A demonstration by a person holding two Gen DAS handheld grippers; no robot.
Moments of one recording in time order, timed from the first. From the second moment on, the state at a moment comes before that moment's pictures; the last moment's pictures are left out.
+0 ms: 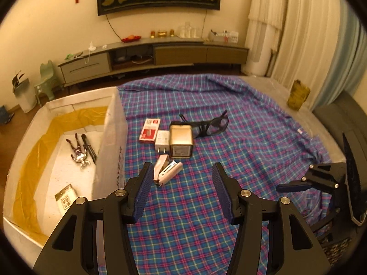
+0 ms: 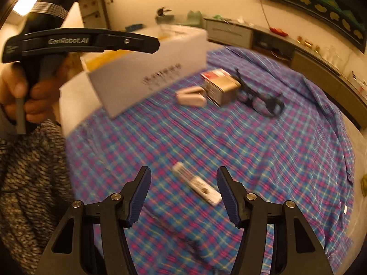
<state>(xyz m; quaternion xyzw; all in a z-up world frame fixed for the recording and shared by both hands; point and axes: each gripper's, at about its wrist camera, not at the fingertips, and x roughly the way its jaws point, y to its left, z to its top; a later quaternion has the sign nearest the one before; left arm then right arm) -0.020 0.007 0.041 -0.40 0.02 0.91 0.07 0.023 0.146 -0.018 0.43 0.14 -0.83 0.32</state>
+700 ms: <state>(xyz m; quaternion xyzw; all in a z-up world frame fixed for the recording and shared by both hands) -0.091 -0.005 -0.052 -0.48 0.01 0.88 0.00 -0.017 0.137 -0.074 0.49 0.20 -0.78 0.34</state>
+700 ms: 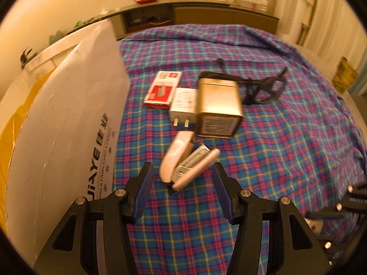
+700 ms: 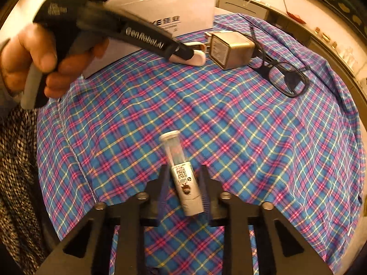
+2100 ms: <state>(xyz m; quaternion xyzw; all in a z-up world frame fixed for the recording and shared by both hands) -0.078 0.007 -0.065 -0.45 -0.01 0.89 0.03 -0.028 0.133 -0.078 0.50 0.13 -0.79 0.33</state>
